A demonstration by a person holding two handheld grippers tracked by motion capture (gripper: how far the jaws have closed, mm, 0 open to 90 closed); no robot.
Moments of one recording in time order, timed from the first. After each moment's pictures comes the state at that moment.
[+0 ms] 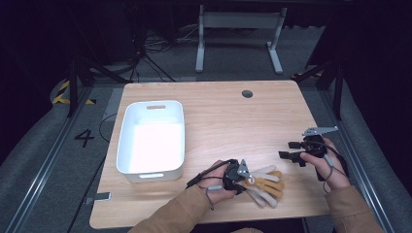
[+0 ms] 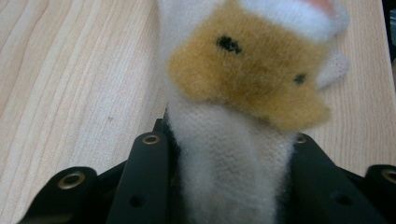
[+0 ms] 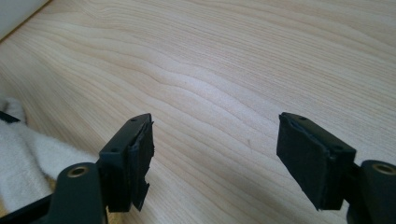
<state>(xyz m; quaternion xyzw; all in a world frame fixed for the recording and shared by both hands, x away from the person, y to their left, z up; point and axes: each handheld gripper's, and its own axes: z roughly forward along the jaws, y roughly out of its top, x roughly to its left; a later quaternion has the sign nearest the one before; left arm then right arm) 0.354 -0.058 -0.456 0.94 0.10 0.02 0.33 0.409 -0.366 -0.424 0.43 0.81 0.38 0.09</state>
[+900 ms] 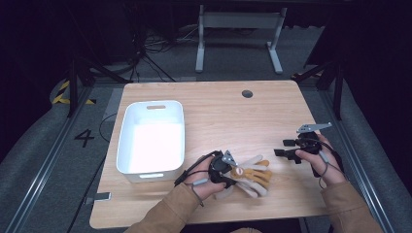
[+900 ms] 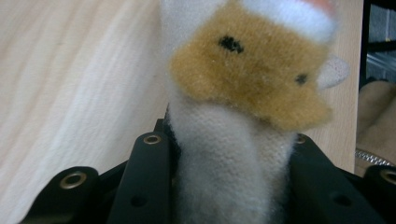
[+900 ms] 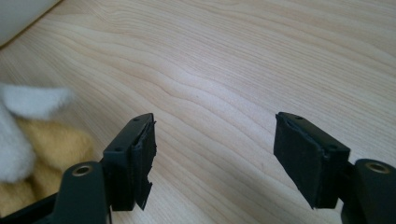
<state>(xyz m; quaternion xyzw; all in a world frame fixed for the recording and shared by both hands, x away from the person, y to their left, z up) 0.360 -0.017 -0.426 0.92 0.20 -0.01 0.35 0.420 -0.352 -0.421 0.41 0.82 0.38 0.08</state>
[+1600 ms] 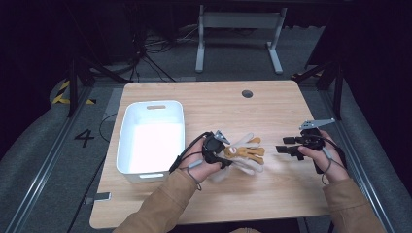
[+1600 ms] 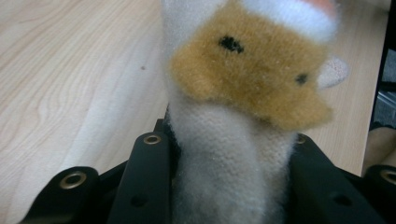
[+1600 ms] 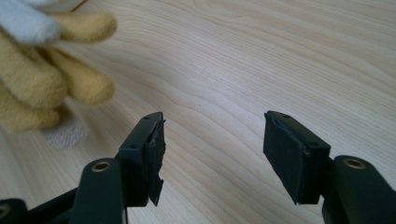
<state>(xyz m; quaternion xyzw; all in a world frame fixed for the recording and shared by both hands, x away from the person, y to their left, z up) 0.394 -0.001 -0.388 0.89 0.27 0.00 0.36 0.425 -0.357 -0.408 0.40 0.83 0.39 0.07</state>
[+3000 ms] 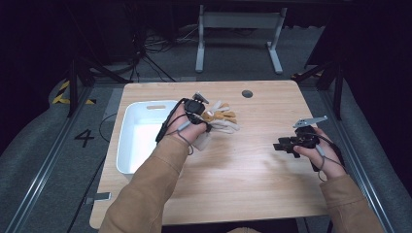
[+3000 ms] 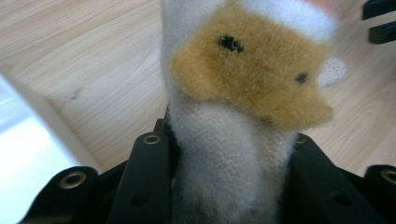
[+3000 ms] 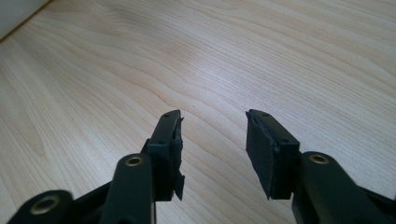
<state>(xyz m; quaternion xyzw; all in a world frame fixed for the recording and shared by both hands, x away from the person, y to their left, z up) 0.464 0.043 -0.333 0.84 0.45 0.04 0.29 0.434 -0.345 -0.411 0.40 0.84 0.36 0.08</state>
